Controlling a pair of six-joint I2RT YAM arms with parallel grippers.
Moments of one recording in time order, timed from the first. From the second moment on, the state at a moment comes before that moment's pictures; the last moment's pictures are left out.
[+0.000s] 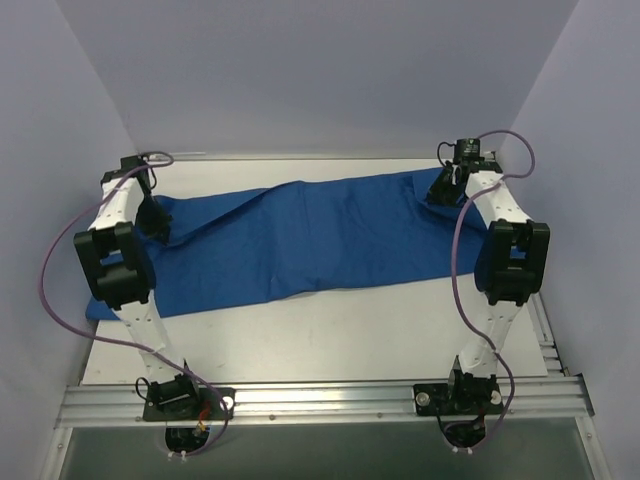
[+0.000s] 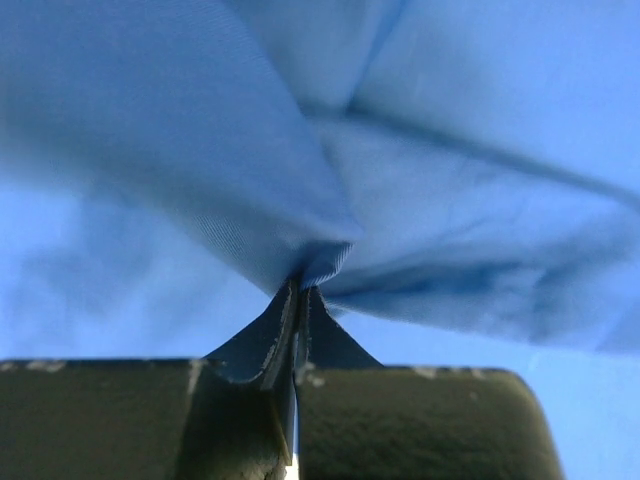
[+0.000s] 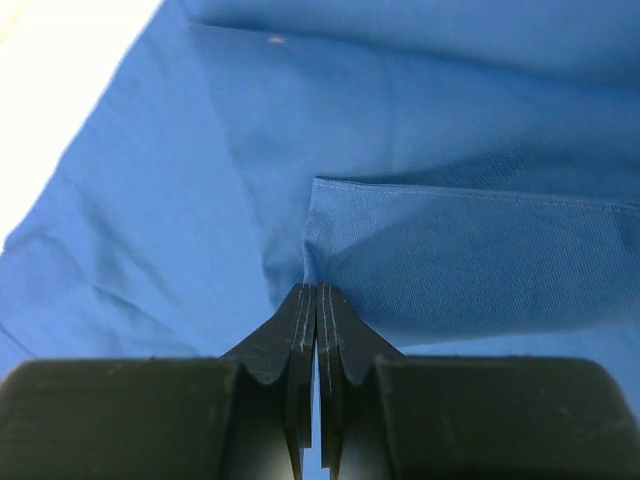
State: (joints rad) left arm 0.24 2.15 1.84 -1.03 -0.13 -0.46; right arm -0.06 2.01 1.66 -0.58 -0.09 0.61
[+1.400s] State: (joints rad) left arm 0.20 0.92 1.08 -1.20 -0.06 -0.55; right arm -0.18 0.77 1.23 -1.34 0.23 0.47
